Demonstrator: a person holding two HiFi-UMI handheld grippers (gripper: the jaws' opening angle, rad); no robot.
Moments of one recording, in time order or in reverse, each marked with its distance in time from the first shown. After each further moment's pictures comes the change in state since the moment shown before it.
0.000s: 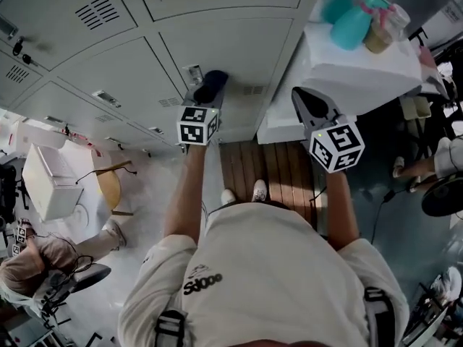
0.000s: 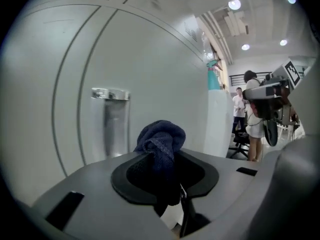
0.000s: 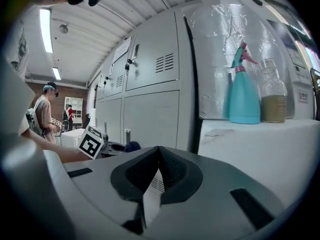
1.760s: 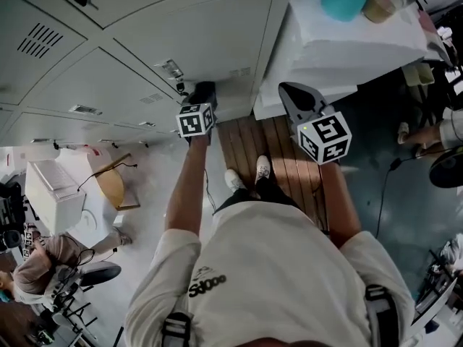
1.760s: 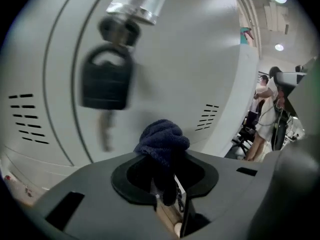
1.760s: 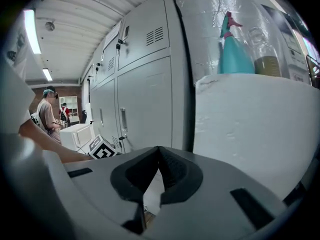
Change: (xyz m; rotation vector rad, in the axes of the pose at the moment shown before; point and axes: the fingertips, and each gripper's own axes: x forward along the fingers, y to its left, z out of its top) left arm 0.052 0.007 -0.157 -0.226 0.317 0.038; right arm 0.015 -0.006 -0.079 0.082 0.134 -0.024
